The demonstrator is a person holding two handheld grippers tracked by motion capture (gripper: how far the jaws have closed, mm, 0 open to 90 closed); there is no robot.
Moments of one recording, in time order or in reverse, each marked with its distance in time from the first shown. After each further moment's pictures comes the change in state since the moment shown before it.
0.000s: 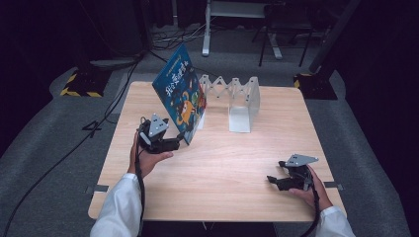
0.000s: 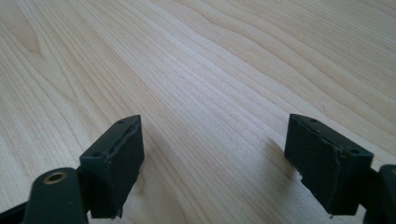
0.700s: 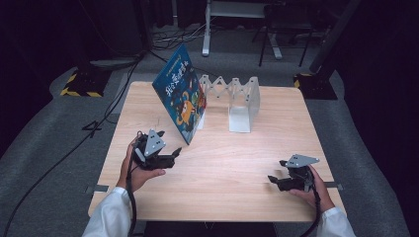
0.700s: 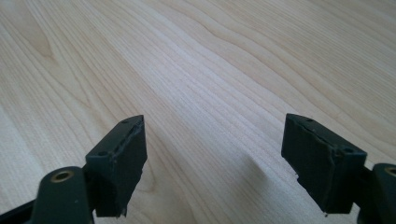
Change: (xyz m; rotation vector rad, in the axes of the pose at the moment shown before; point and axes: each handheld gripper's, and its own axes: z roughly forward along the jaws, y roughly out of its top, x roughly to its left) left arm -0.017 -0.023 -0.036 0.025 -0.021 0.113; right arm 0.009 0.009 -0.012 0.004 -0.039 -0.043
